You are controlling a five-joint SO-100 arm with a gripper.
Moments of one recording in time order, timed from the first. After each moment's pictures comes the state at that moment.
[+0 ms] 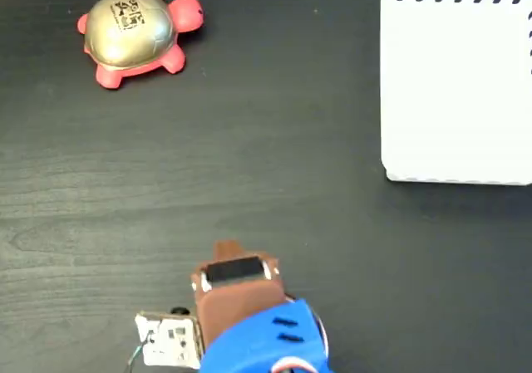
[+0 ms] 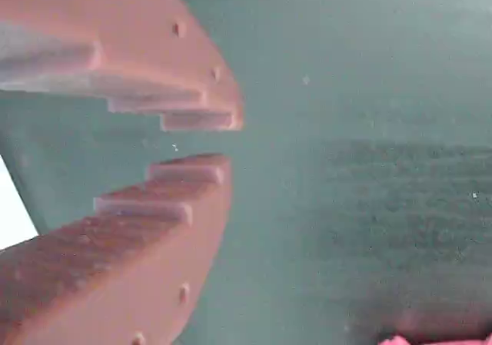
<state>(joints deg) -6.4 180.2 169.3 67.2 1.0</state>
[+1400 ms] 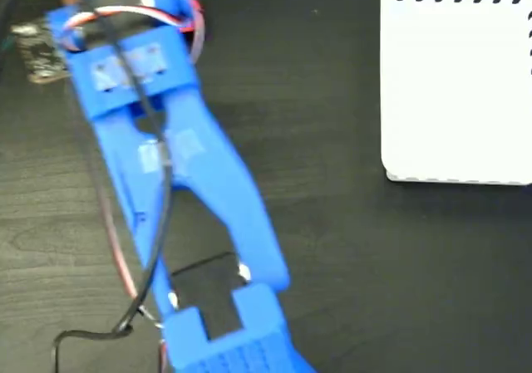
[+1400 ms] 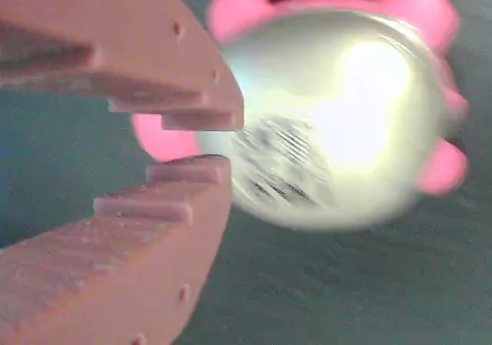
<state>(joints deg) -12.2 62.6 55.8 73.7 -1.8</state>
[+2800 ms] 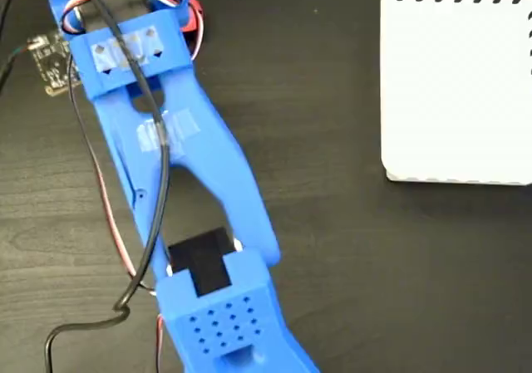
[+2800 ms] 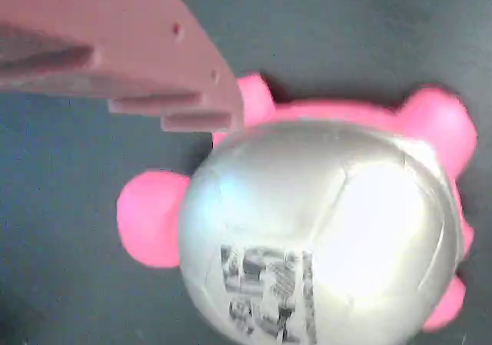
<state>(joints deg) -10.2 54.1 48.5 83.8 -8.1</state>
